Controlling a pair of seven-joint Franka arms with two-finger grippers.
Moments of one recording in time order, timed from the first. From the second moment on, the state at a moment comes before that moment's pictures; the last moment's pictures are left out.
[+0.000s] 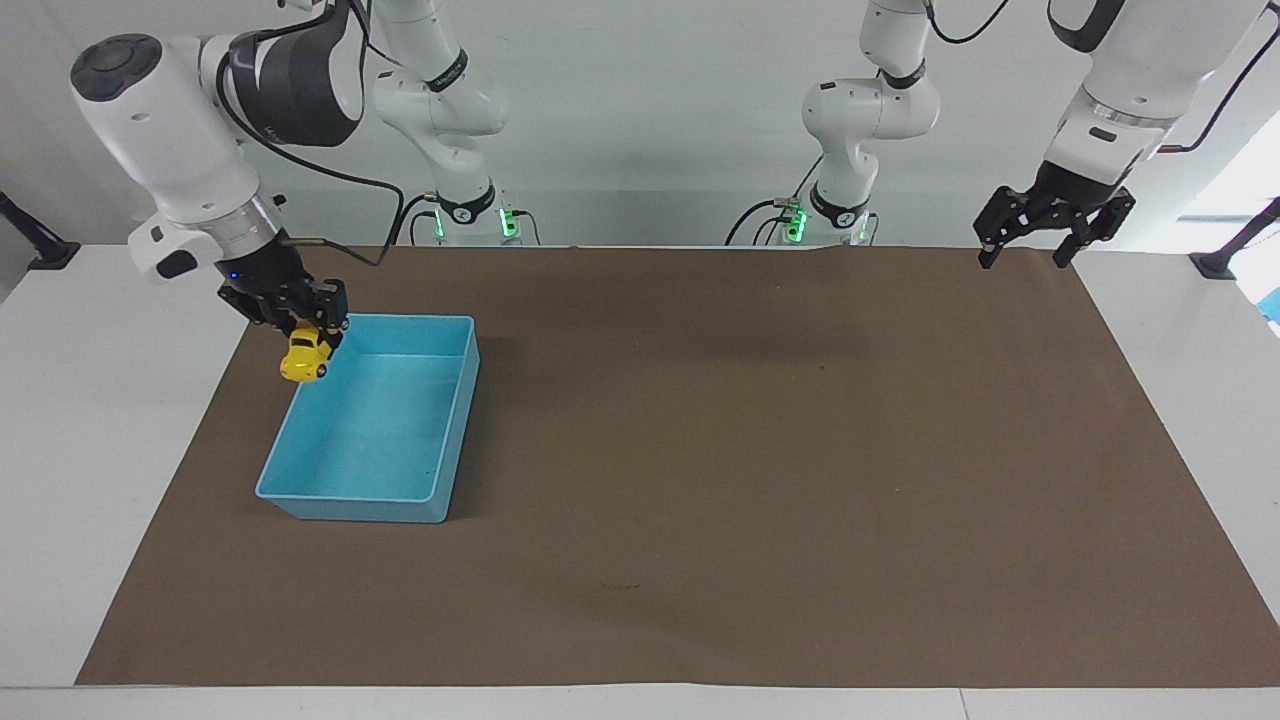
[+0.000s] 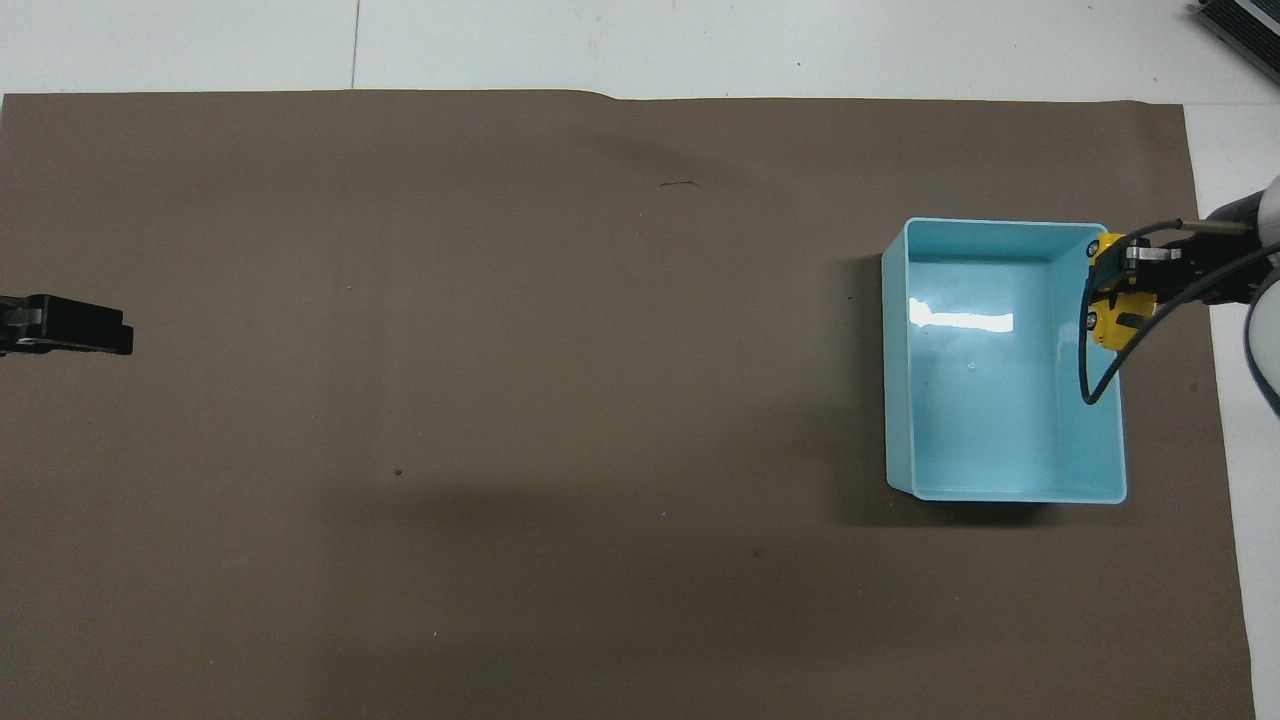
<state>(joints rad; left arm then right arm) -0.04 -0.08 0.00 -1.64 0.00 1.60 0.01 -0.14 0.10 0.06 -1.61 0.03 1.72 0.04</state>
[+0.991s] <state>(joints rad) -0.04 -0.08 0.00 -1.64 0.00 1.60 0.01 -0.13 0.09 0.07 -1.86 0.01 2.00 0.03</state>
